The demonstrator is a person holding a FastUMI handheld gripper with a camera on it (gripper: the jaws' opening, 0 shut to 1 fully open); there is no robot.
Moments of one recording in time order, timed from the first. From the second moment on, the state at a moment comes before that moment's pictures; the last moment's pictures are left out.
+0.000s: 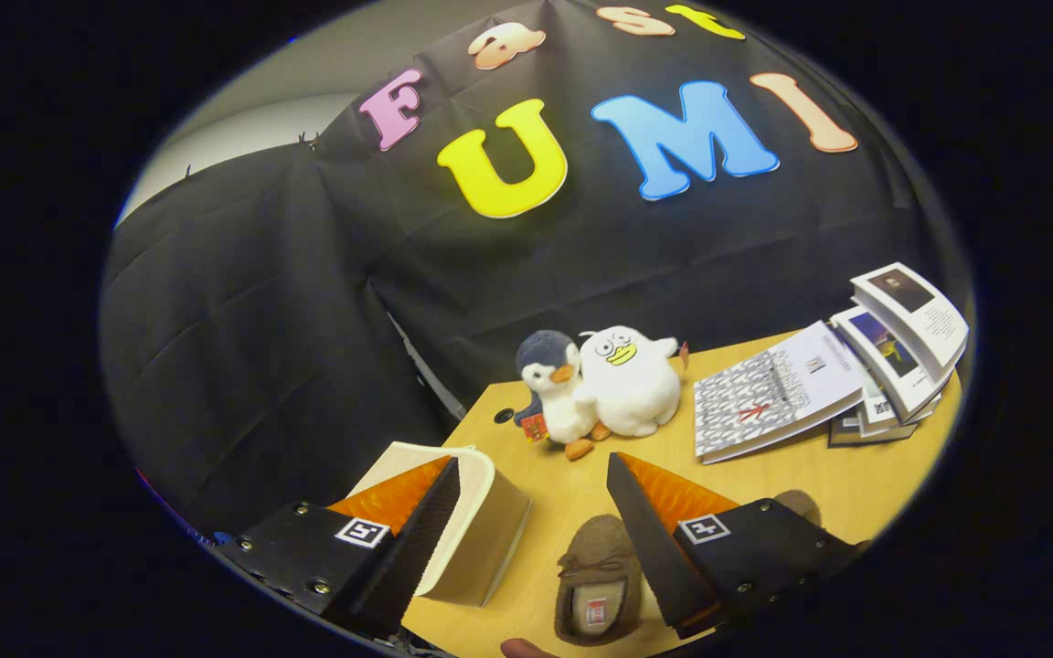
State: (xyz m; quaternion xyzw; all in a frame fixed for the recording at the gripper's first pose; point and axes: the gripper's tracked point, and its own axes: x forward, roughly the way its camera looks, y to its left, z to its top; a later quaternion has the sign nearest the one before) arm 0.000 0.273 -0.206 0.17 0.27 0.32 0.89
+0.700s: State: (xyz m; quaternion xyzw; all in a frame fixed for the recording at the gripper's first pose) arm -0.061 0.372 -0.303 0.26 0.46 0.42 0.74
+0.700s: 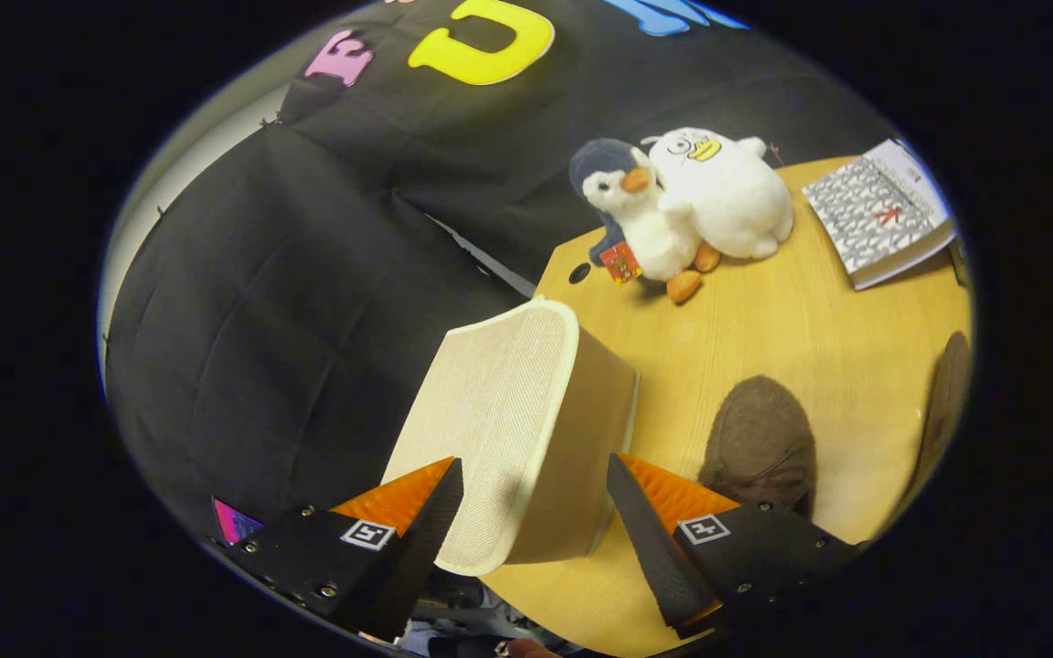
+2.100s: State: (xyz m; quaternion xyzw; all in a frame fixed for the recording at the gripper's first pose) arm -0.075 0.425 -0.251 0.36 0.52 0.43 0.64
